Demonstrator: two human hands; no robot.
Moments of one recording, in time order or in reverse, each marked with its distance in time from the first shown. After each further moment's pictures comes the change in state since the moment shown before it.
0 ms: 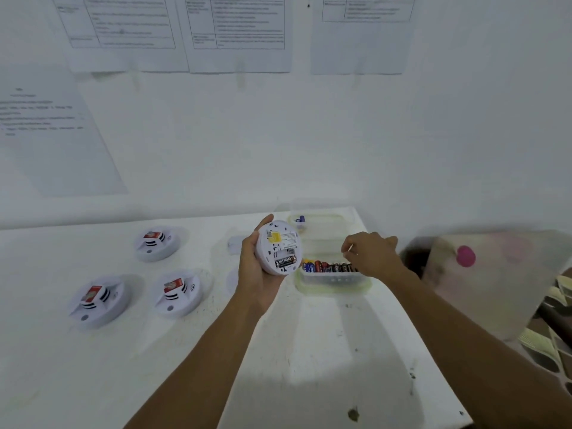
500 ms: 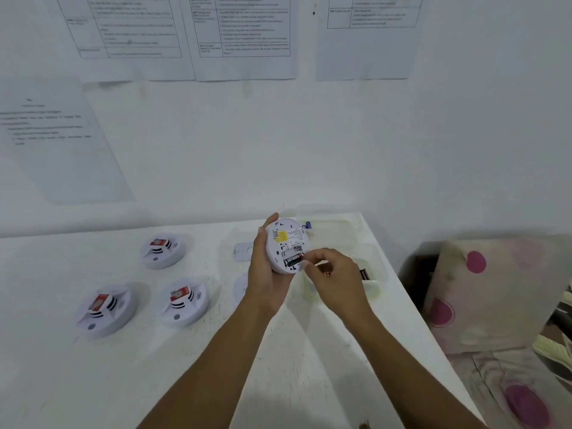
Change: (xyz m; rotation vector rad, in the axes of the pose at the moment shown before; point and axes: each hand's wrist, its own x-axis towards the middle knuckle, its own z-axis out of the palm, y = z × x) left_hand 0.003 0.005 0.015 0.052 -0.069 0.075; right_hand -0.063 -0.094 0.009 1.005 0.197 -0.011
